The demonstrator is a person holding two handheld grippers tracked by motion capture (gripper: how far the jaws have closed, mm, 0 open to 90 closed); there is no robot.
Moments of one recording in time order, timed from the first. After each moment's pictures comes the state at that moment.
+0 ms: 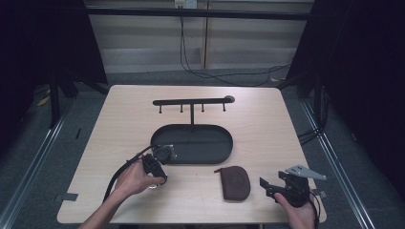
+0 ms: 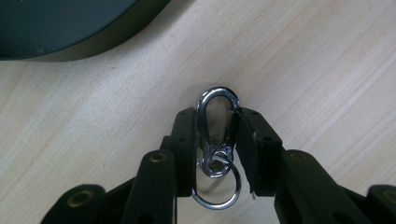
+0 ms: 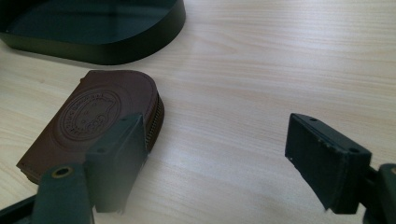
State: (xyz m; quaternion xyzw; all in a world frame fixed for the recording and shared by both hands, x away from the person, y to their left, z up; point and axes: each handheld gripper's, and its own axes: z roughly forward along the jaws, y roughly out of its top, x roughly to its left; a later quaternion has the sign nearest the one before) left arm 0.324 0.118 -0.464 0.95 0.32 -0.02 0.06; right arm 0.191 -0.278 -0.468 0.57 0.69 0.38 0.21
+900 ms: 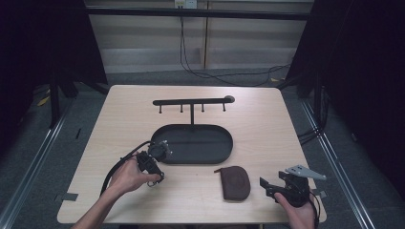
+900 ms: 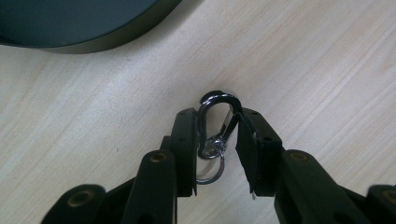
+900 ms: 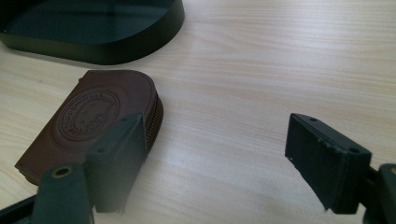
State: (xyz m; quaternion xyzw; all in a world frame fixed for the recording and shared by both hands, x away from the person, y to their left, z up) left arm 0.328 0.131 -0.450 0.94 0.32 -0.04 0.08; right arm 0.191 -0.278 -0.469 0.58 0.69 0.38 0.21
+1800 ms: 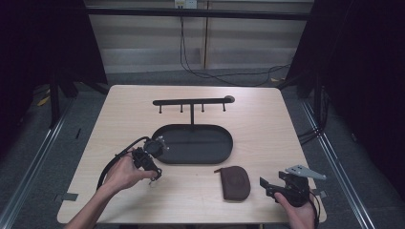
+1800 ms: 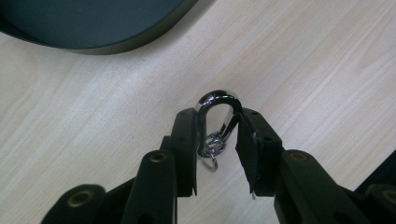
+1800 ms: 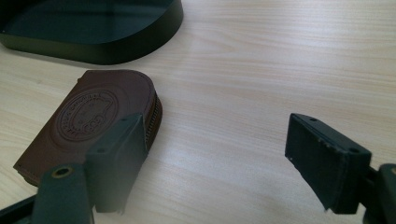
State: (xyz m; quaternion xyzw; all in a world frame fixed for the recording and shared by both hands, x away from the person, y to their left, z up) left arm 0.329 0.139 -0.427 0.94 0.32 -0.03 0.09; right arm 0.191 -0.279 -0.469 0.58 0.69 0.38 0.21
